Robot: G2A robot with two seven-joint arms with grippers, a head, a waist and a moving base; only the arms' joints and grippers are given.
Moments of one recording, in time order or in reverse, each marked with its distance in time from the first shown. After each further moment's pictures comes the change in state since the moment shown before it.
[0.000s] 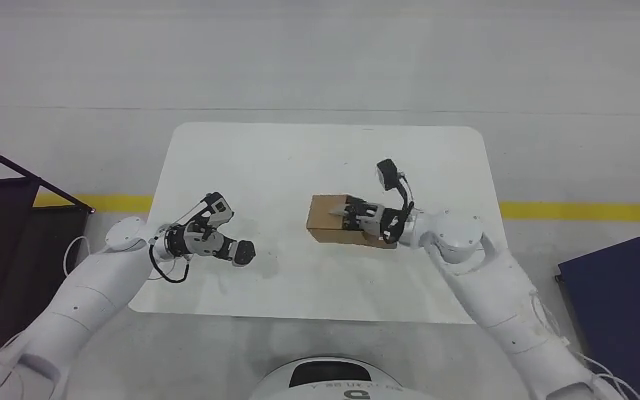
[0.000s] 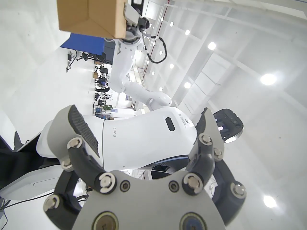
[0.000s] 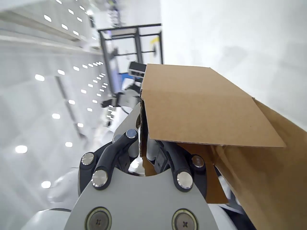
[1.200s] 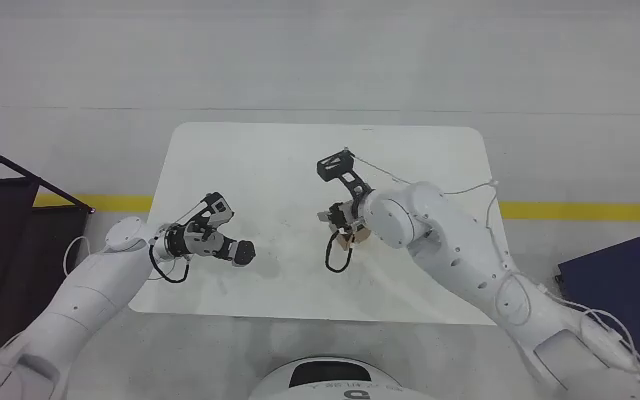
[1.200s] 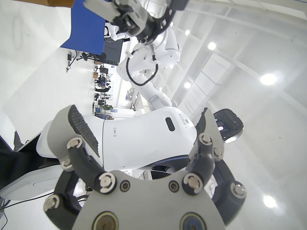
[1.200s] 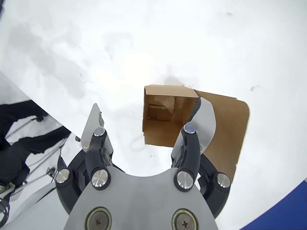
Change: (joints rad) left arm 0.000 0.000 0.000 0.000 0.000 0.000 0.000; right arm 0.246 -0.030 -0.281 -0.168 -0.950 0.097 0.199
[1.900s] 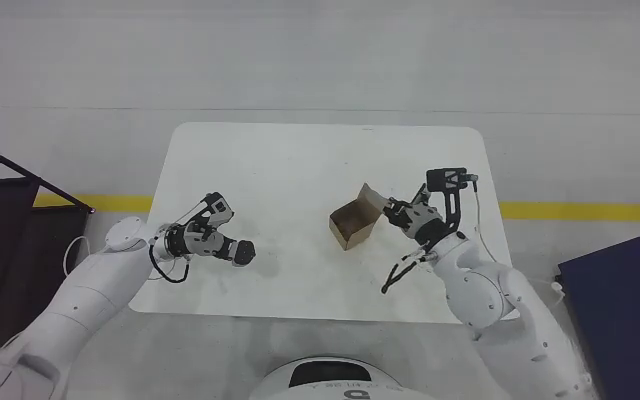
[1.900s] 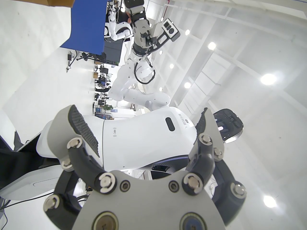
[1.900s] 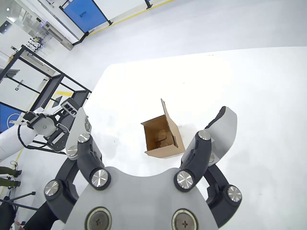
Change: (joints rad) left arm 0.000 0.000 0.000 0.000 0.000 0.000 0.000; right arm -0.677 0.083 0.474 -0.327 0.106 -0.127 -0.693
